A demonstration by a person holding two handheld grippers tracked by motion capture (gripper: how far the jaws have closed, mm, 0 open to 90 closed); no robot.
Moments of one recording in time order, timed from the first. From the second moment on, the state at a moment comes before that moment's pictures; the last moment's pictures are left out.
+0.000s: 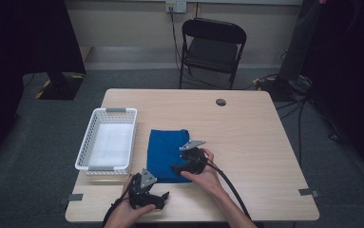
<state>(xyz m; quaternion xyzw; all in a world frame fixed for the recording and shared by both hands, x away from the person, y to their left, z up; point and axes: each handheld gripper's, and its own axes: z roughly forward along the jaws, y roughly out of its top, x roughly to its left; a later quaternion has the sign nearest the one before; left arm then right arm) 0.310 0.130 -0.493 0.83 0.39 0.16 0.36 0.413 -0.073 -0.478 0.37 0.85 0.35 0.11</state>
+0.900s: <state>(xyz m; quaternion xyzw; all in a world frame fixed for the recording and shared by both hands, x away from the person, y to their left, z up) 0.310 0.130 -0.494 0.83 0.40 0.16 0.37 0.394 -0.116 -0.449 0.36 0.84 0.38 0.14</state>
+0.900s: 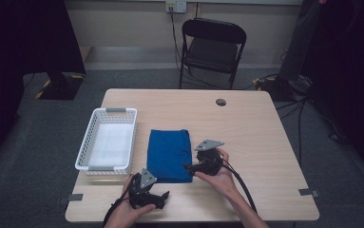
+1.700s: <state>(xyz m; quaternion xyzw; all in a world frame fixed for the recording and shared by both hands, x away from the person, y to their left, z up) 0.310 0.130 -0.494 0.83 0.40 0.16 0.37 0.379 -0.171 -0.432 0.39 0.82 0.39 0.16</state>
